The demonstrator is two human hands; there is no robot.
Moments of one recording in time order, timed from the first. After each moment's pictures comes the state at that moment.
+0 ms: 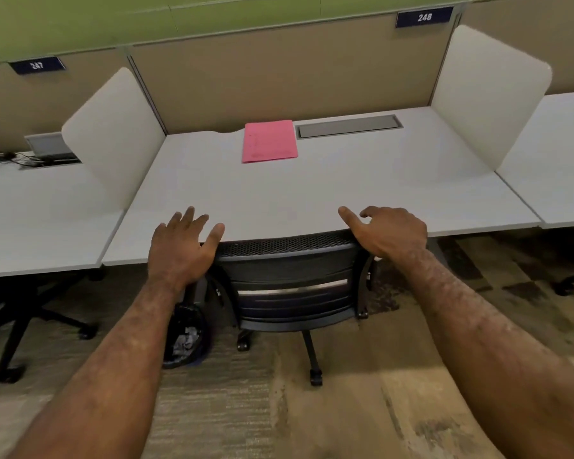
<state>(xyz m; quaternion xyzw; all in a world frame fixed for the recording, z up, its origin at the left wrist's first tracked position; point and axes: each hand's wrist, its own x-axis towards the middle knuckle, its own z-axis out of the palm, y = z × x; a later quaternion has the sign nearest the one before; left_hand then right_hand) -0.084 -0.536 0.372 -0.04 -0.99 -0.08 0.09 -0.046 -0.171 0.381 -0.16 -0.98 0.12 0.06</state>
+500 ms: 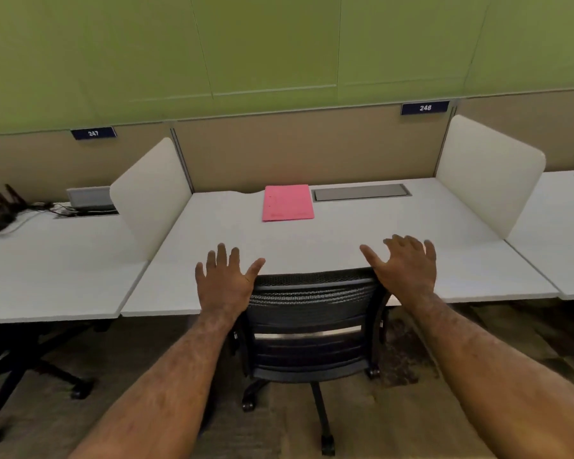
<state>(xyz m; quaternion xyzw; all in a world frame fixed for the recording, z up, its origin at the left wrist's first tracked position) -0.109 -0.510 0.385 0.02 -0.99 -0.09 0.10 -0.085 -0.173 0.387 -0.14 -0.97 0.08 0.18</state>
